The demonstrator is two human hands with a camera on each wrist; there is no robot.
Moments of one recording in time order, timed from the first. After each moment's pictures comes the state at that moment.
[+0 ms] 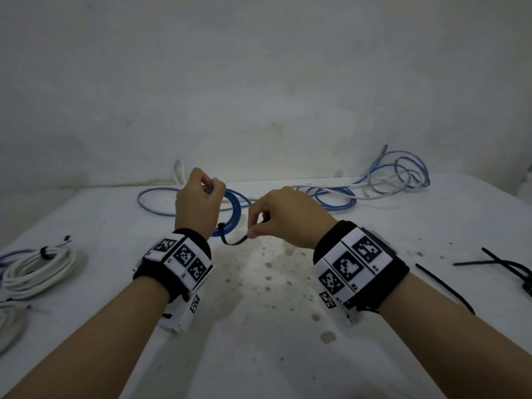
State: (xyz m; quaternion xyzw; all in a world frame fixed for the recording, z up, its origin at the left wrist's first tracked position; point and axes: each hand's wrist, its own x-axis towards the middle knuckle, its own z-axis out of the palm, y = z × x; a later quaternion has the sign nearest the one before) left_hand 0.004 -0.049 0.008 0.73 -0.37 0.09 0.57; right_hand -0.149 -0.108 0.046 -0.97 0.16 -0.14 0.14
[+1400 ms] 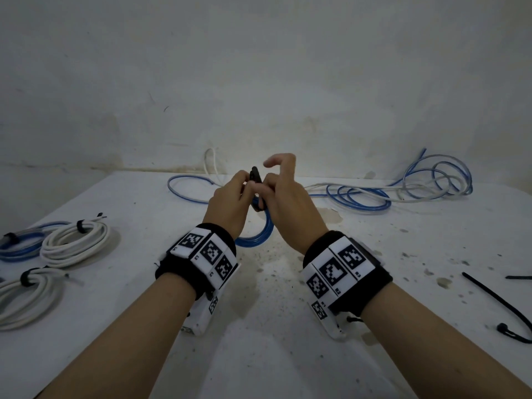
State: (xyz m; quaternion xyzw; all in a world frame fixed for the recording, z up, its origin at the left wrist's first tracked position) left_hand 0.018 -0.023 -0.013 0.73 -0.47 0.00 0.50; right_hand -0.085 -0.083 0.003 -0.87 0.12 -0.36 0.30
